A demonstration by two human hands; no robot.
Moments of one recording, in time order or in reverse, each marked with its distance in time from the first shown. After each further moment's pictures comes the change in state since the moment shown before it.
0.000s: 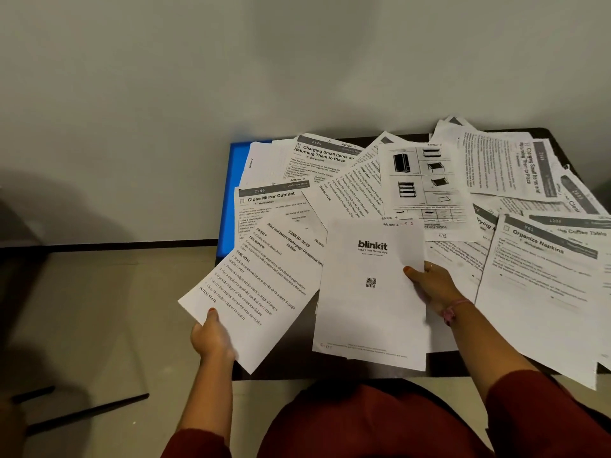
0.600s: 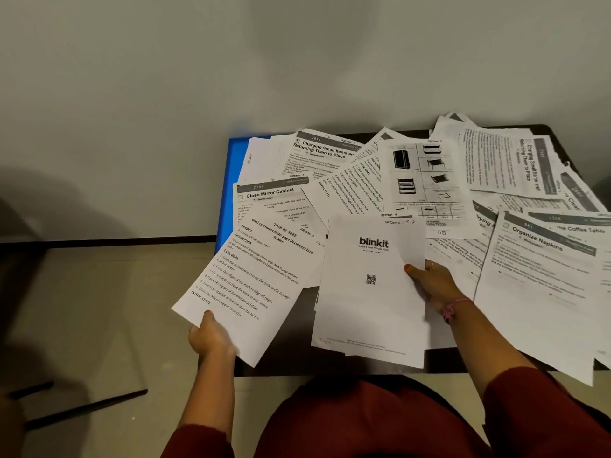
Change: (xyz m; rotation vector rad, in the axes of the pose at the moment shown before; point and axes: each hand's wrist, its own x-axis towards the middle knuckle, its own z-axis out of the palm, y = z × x) left_hand -0.001 -0.005 0.005 -0.053 0.139 -0.022; right_hand -0.003 -0.001 0.000 0.038 0.026 0.031
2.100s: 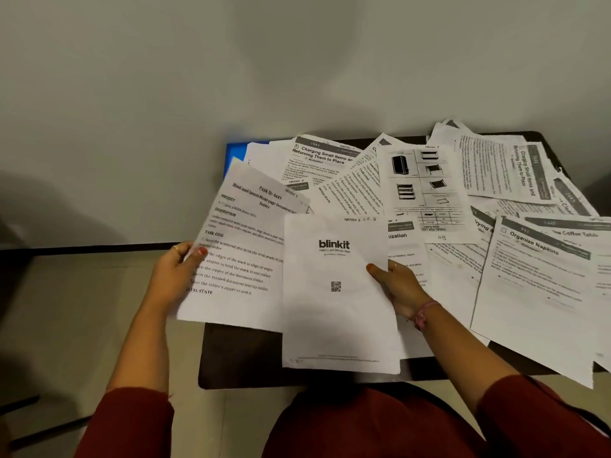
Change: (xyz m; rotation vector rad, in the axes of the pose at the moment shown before) left_hand 0.030 0.130 0.021 0.551 -0.830 0.453; right_hand -0.020 0.000 0.064 0.101 -0.234 -0.024
